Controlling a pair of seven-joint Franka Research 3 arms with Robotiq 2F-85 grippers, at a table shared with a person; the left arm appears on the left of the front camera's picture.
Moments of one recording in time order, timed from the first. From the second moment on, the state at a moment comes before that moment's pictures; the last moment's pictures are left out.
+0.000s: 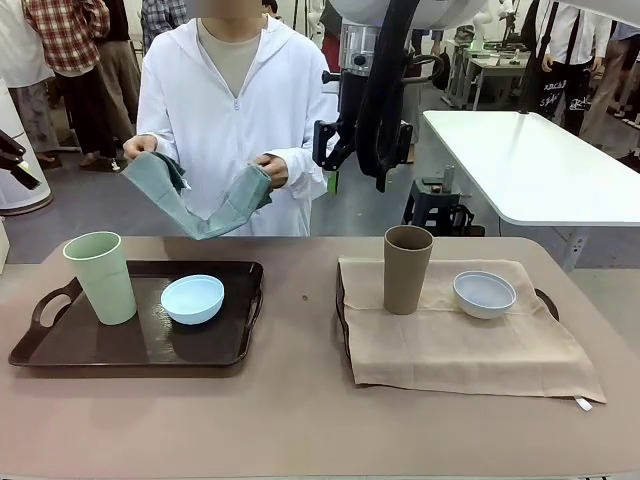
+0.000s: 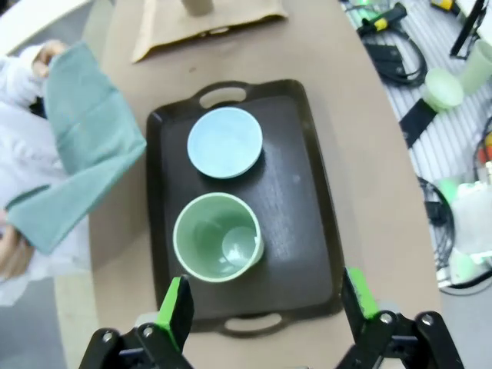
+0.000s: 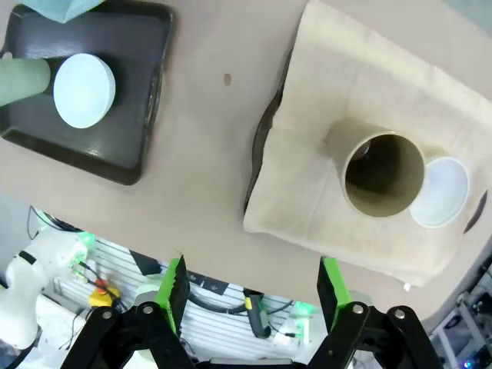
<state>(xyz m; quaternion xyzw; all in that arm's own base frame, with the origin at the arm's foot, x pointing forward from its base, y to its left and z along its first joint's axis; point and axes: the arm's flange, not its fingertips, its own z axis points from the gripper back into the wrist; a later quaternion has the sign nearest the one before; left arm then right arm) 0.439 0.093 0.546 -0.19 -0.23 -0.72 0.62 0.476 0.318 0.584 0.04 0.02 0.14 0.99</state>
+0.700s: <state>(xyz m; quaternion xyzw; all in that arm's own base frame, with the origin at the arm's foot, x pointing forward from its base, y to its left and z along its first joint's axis) 0.481 0.136 0.499 -0.25 -0.25 -0.68 0.64 0.486 0.414 0.512 0.03 0.07 0.17 0.98</state>
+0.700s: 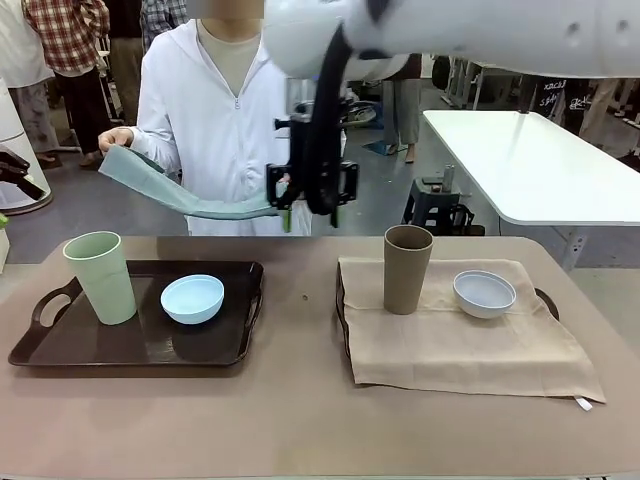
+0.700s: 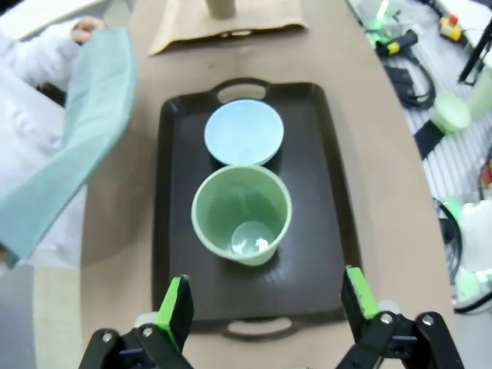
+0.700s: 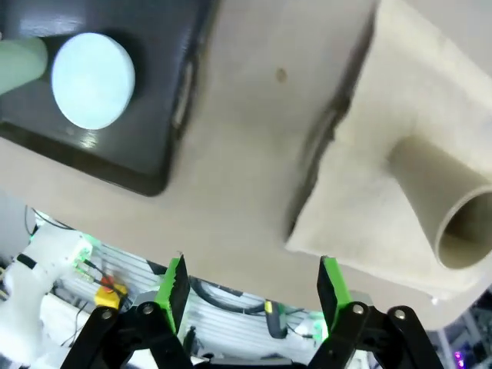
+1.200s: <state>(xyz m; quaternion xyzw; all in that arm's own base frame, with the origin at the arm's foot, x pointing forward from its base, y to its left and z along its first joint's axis) 0.498 0.168 0.468 -0.29 -0.26 -0.66 0.64 0.497 0.480 0.481 0.03 0.07 0.16 0.98</state>
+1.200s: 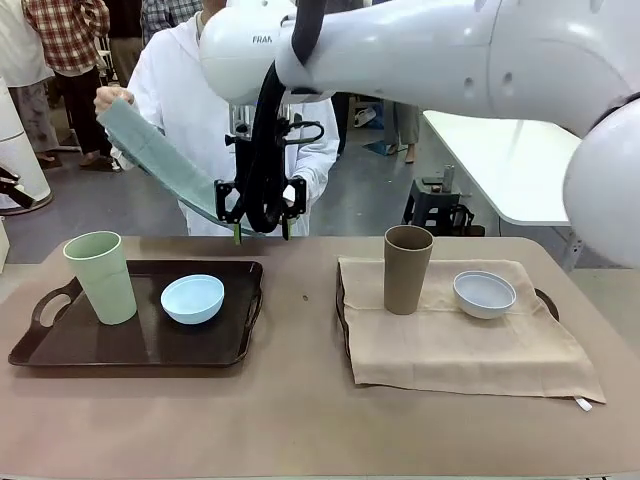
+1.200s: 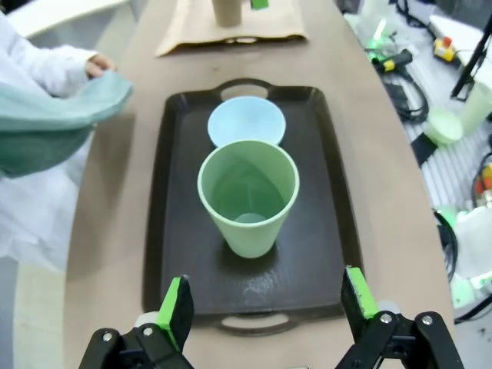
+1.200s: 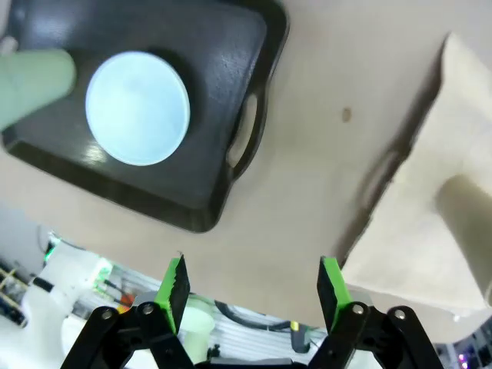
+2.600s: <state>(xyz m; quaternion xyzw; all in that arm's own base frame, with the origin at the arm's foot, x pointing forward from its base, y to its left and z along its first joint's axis) 0.510 0.166 0.448 -0.32 -0.25 -0.62 0.67 0.491 0.538 0.395 0.04 0.03 0.02 1.00</state>
